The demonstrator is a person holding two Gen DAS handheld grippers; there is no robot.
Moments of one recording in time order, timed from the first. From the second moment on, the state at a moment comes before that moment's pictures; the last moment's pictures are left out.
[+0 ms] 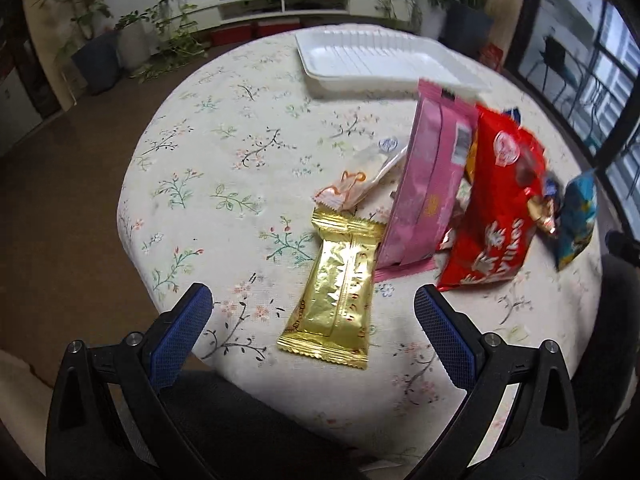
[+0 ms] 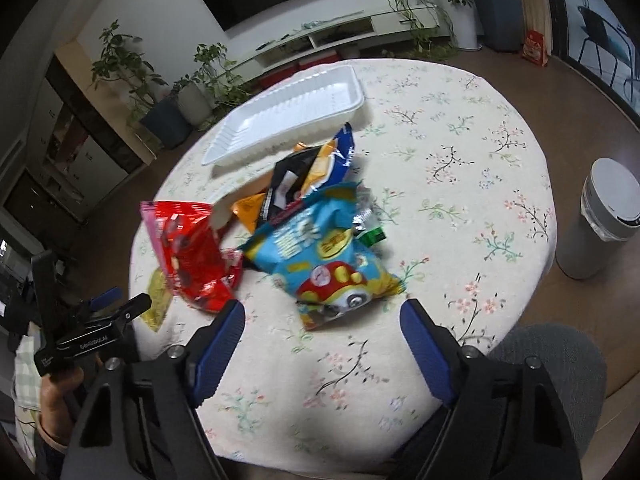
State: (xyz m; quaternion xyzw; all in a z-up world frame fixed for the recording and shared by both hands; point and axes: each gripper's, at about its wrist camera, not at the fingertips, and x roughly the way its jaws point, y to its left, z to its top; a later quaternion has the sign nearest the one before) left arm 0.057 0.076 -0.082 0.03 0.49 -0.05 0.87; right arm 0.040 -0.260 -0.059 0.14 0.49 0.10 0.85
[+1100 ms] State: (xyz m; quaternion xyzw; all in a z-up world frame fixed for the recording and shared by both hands) left arm 0.092 0.071 -0.103 0.05 0.53 -0.12 0.84; right arm 0.076 -0.240 -0.076 0.01 0.48 0.13 0.87
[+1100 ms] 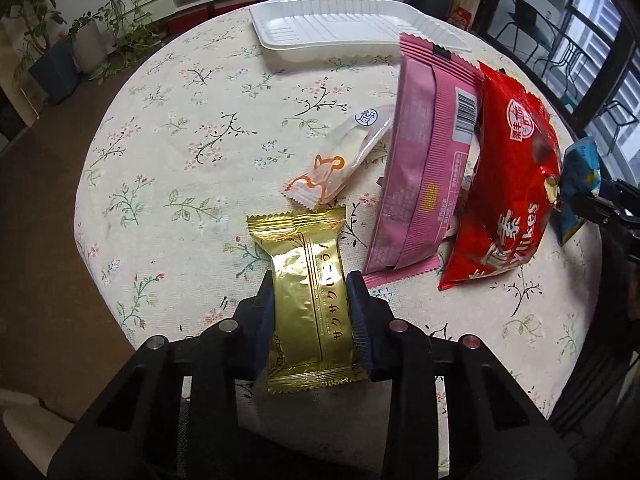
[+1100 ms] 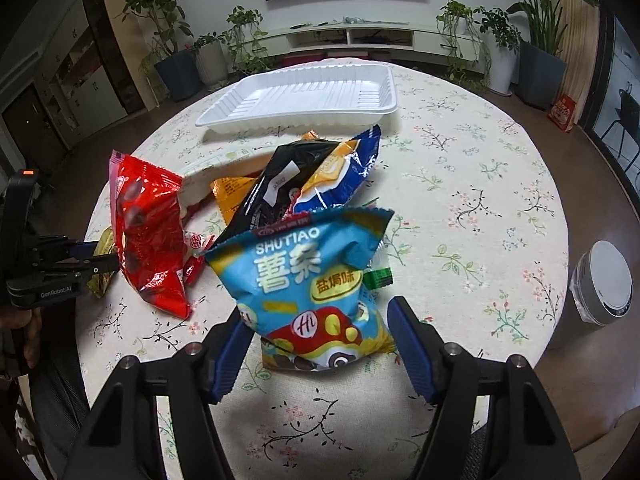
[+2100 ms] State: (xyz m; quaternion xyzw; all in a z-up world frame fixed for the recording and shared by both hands) left arm 0.077 0.093 -0.091 -0.02 0.52 -0.11 0.85; right arm 0.067 -0.266 -0.050 0.08 0.45 0.13 0.88
